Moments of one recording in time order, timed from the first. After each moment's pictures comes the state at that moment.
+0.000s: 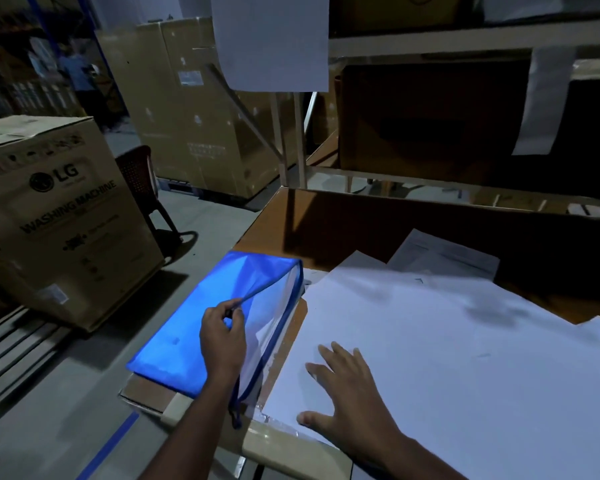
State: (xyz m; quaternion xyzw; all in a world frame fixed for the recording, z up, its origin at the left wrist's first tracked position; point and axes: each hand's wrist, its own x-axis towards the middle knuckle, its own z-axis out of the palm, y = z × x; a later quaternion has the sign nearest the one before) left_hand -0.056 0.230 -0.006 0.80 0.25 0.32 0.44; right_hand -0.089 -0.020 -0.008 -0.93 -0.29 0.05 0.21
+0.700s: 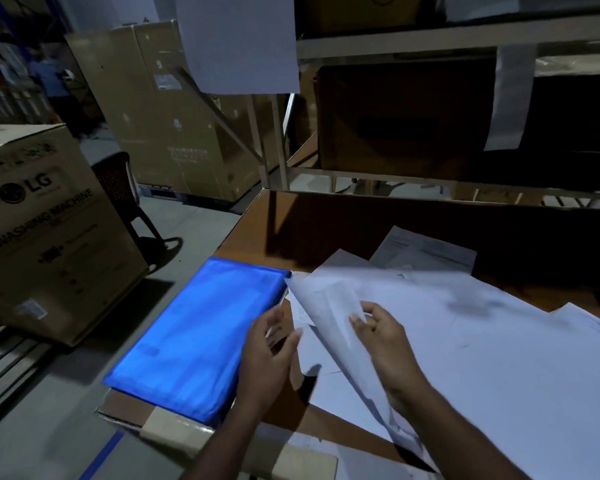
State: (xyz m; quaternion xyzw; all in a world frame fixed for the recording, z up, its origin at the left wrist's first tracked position) left_hand -0.076 0.137 0.007 0.79 0.09 0.16 0.58; right_hand -0.055 -0.067 0.070 -0.75 -0.02 0.06 0.66
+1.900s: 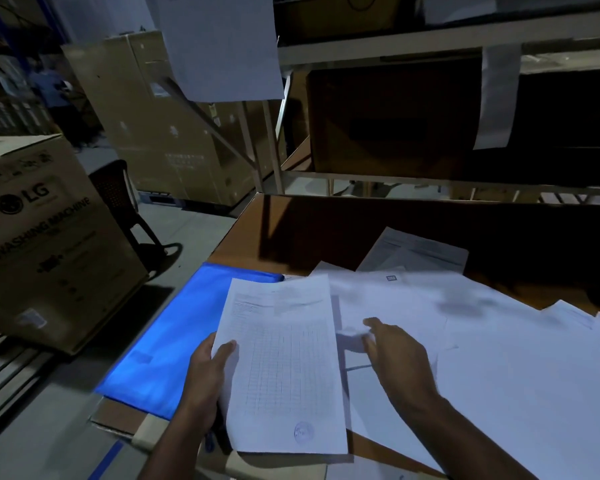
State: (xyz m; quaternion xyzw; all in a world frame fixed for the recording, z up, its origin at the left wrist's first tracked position) left_hand -0.090 0.199 0.005 0.70 0.23 0.13 0.66; right_hand -0.026 -0.105 0.012 -0.96 -0.09 -0.09 0.23
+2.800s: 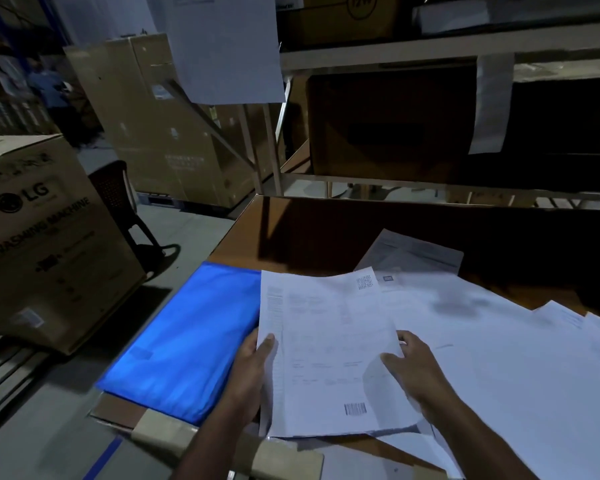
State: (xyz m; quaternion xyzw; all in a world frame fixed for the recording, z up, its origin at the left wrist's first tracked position) left_hand -0.077 0.140 -0.005 0.64 0.16 0.04 0.75; right_hand -0.048 -0.132 0.032 -0.83 0.11 0.14 0.54
